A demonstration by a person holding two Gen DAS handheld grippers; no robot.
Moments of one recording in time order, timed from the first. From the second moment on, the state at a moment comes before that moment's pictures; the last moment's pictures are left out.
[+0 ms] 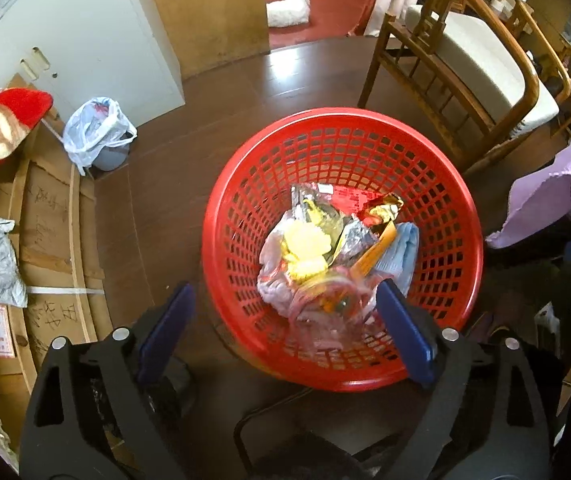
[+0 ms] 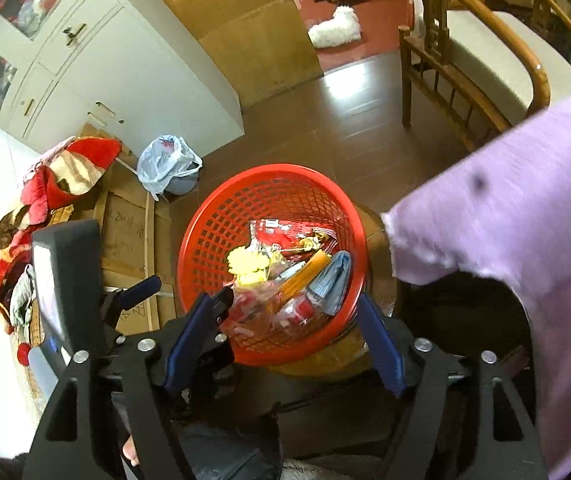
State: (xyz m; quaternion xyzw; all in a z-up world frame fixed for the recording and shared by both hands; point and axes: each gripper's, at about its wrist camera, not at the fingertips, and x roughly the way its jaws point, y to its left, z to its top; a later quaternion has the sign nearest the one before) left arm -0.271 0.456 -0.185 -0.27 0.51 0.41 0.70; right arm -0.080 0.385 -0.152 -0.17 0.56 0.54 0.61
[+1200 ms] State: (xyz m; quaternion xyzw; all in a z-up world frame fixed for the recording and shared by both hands) left arm -0.291 0.444 -0.172 -0.27 0.50 0.42 0.70; right arm -0.121 0.356 -0.179 -0.28 0.50 0.49 0.66
